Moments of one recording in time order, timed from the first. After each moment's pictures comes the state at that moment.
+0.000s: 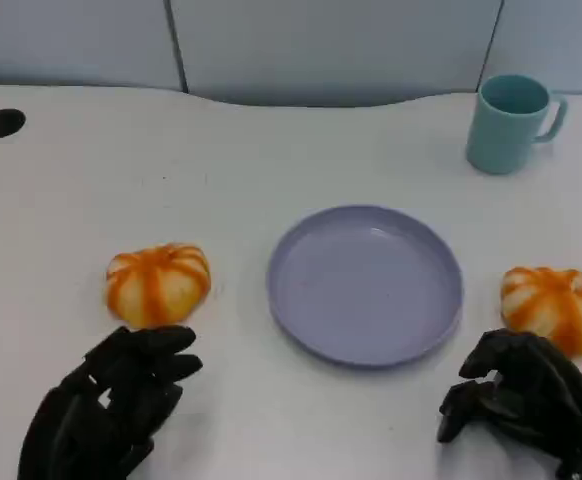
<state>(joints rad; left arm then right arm) 0.15 -0.02 0.17 0.17 -0.43 -0.22 -0.61 -0.26 -0.03 -0.19 0.76 0.42 -0.02 0.88</state>
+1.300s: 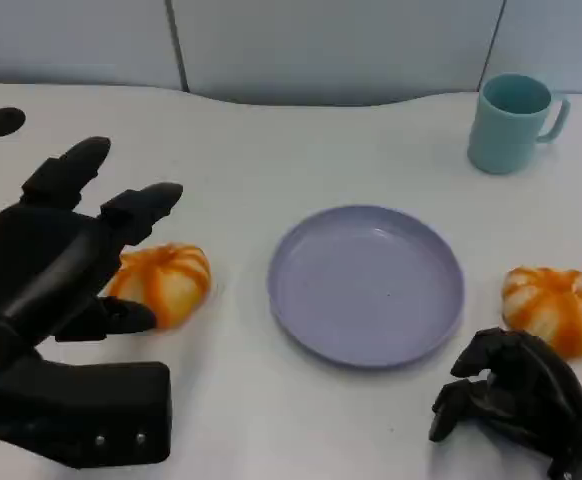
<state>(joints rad) -0.11 0.47 -0.03 -0.24 0.81 -0.12 -0.23 -0.25 -0.01 -0.18 0.75 0.41 -0.02 0.86</state>
